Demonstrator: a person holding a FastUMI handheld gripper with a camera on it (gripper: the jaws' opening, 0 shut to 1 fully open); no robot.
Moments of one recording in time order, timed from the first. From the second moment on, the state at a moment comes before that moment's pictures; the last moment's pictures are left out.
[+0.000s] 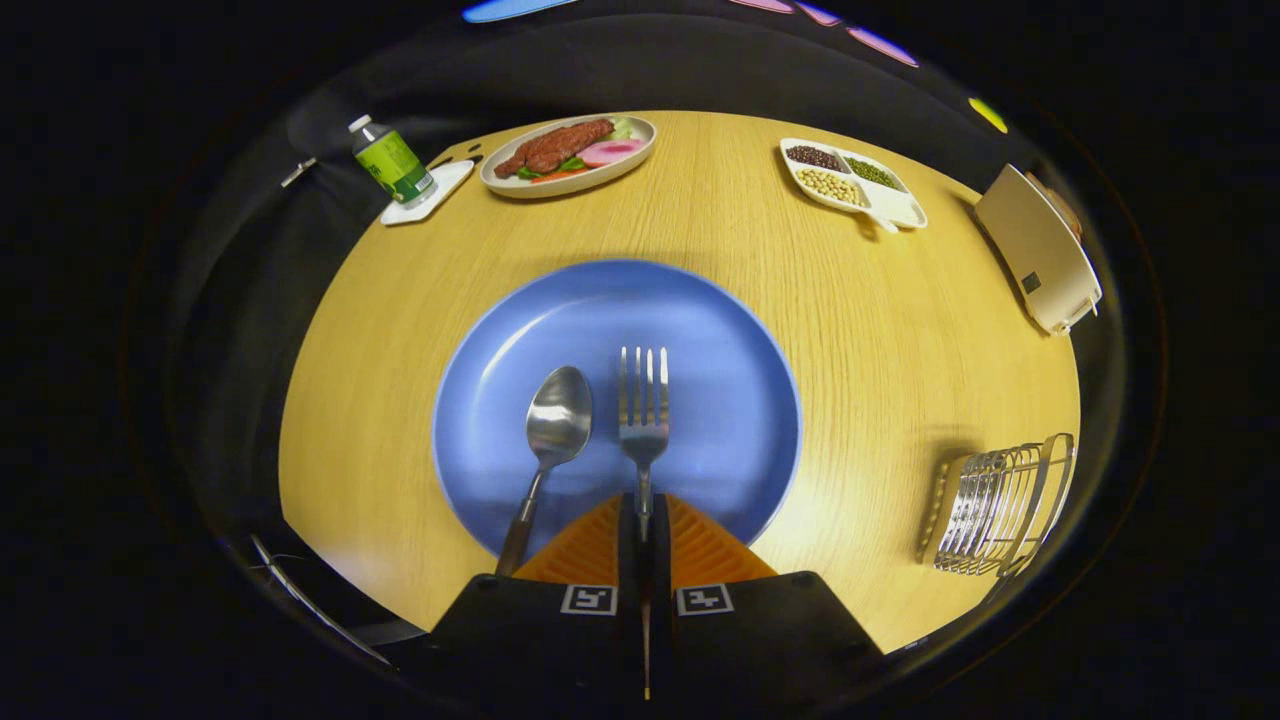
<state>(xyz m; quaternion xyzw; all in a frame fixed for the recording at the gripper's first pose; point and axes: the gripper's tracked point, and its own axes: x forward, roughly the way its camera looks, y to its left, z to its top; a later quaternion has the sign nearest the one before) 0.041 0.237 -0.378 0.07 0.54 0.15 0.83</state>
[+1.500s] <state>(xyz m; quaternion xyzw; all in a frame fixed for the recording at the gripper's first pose) -0.026 -0.038 -0.323 -0.10 0.73 0.21 0.64</state>
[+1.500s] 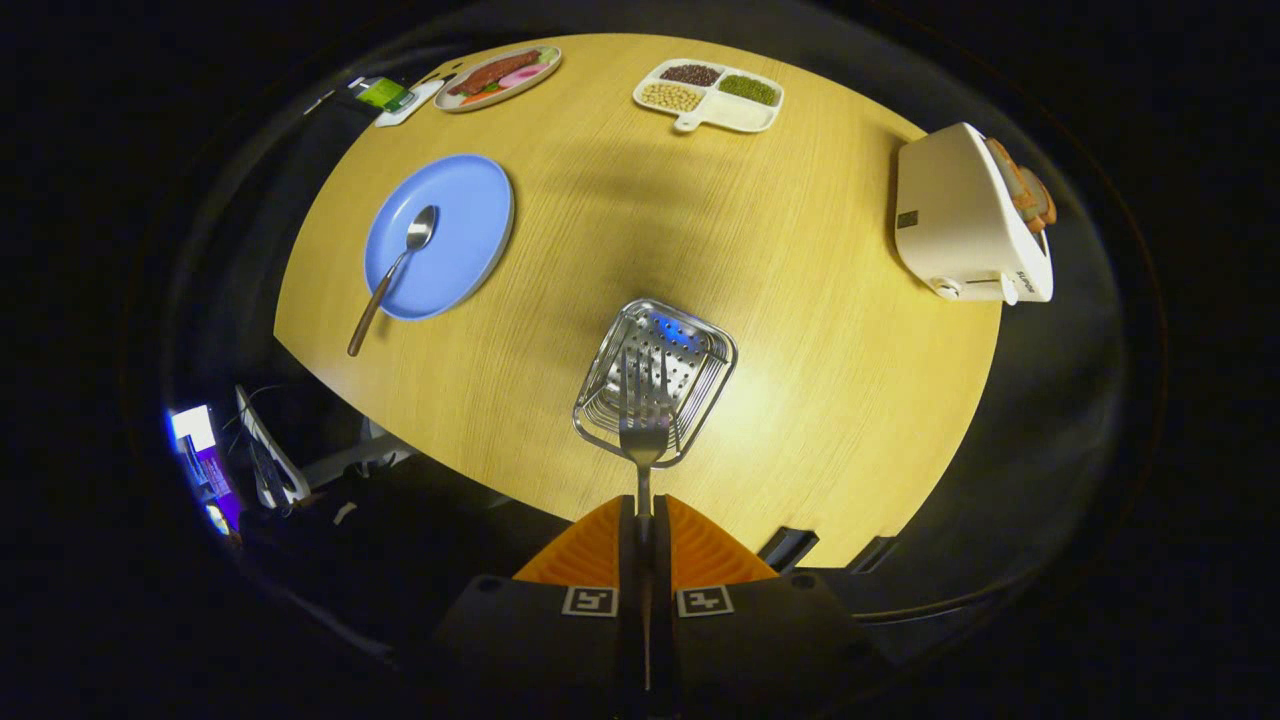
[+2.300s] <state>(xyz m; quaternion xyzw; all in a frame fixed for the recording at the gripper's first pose) 0.003 -0.029 -0.364 -0.15 0.78 0.20 0.58</state>
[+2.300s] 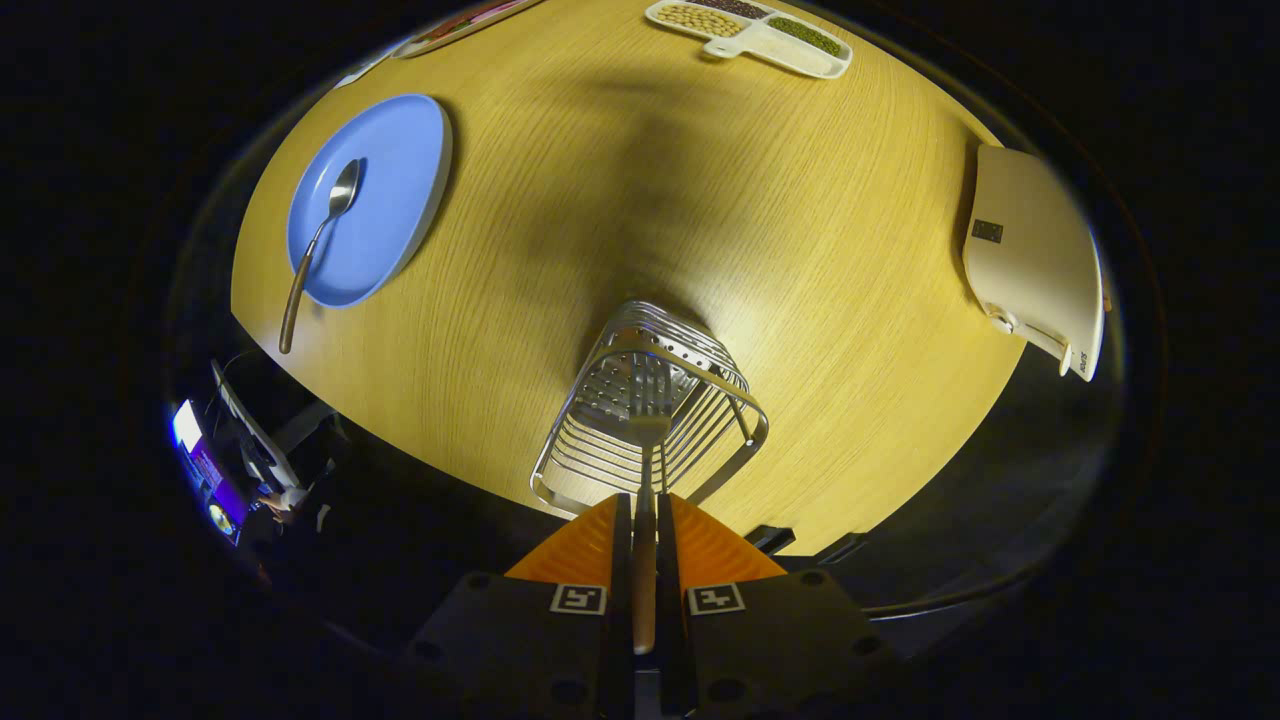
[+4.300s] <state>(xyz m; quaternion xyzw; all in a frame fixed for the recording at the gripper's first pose) 0.017 0.302 -0.410 0.11 0.64 0.15 0.74</state>
